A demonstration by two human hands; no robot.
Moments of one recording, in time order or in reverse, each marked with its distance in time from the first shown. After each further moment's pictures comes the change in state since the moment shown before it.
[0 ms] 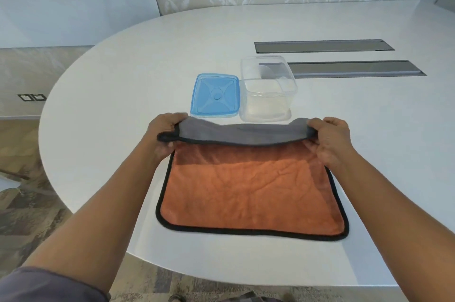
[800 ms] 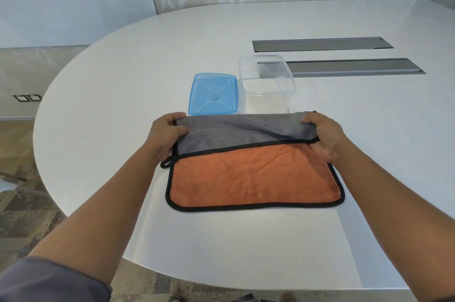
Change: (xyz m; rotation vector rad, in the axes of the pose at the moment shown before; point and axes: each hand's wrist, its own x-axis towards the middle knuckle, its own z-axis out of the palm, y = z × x) left_hand 0.019 -0.015 -0.003 0.379 0.122 0.141; right_hand 0.000 -0.008 0.007 -0.045 -0.187 0.121
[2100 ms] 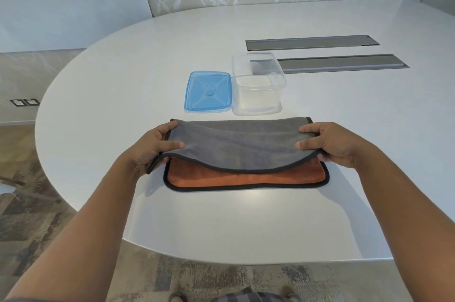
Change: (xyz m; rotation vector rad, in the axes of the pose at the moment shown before) left_hand -0.044 -0.018 -0.048 -0.083 -0.466 -0.068; right_hand -0.042 -0.002 -0.054 -0.656 -0.188 -0.003
